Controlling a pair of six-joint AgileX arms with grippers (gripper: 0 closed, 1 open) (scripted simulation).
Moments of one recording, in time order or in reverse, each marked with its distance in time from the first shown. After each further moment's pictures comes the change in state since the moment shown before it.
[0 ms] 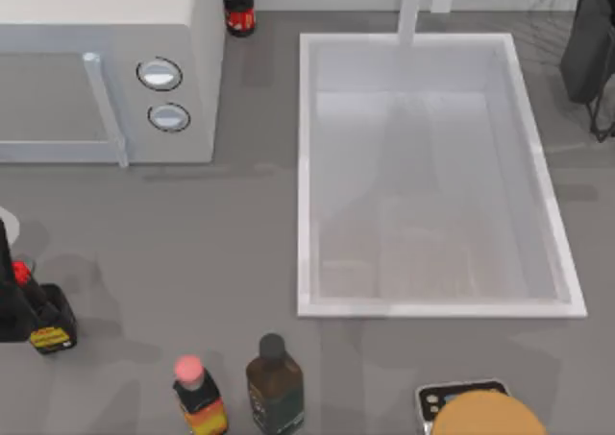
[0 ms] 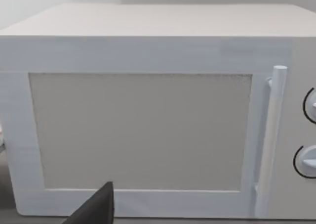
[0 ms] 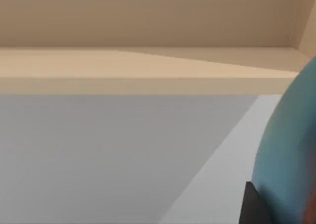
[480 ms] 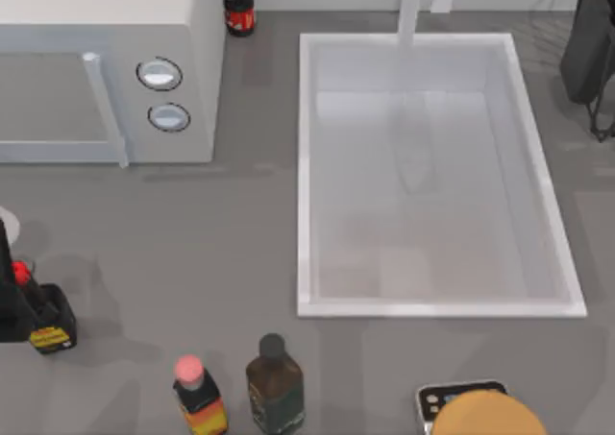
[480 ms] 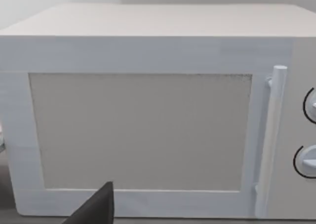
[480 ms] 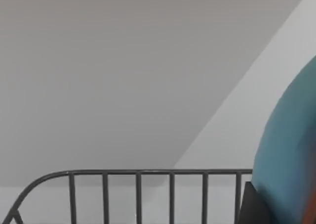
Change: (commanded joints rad) left arm 0.000 0.000 0.000 0.000 0.000 0.000; right arm 0.042 0.136 -0.128 0.248 0.041 -0.002
